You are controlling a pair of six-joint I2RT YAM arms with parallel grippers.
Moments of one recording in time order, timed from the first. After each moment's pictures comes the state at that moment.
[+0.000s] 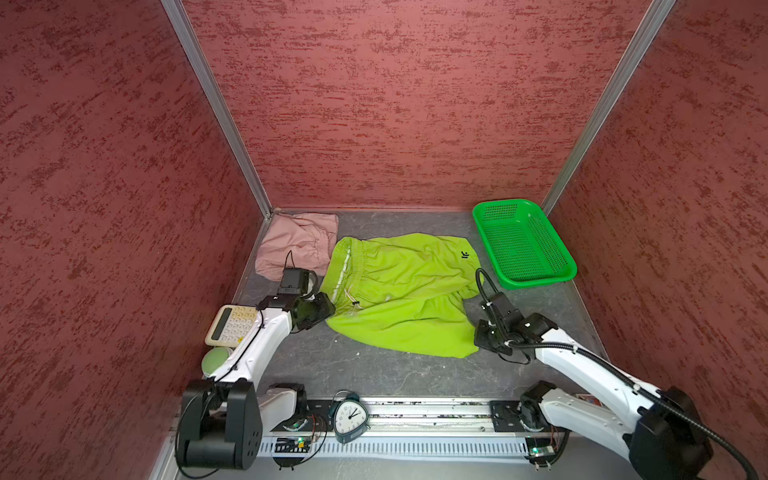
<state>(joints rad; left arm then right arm) -0.03 1.11 0.68 -0.70 0.23 -0.56 0.50 1.03 0.60 -0.77 -0.01 0.83</state>
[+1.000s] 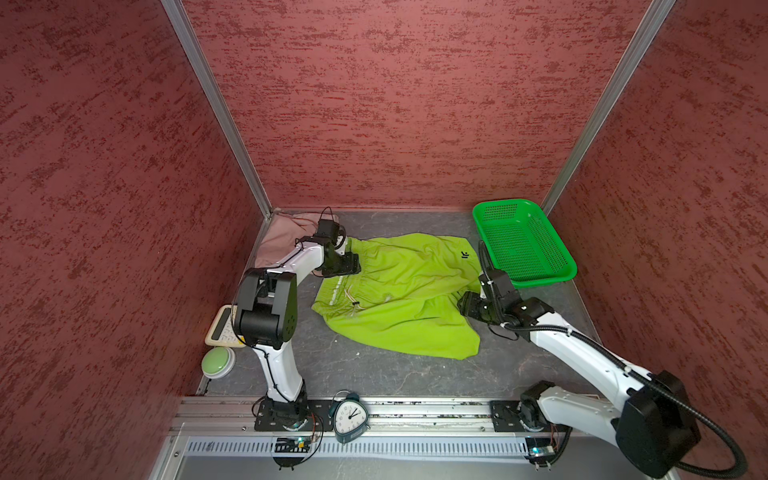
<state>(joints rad) -0.15 1.87 1.31 -0.64 0.26 -0.20 0.47 1.14 0.71 -0.52 -0.04 0.72</state>
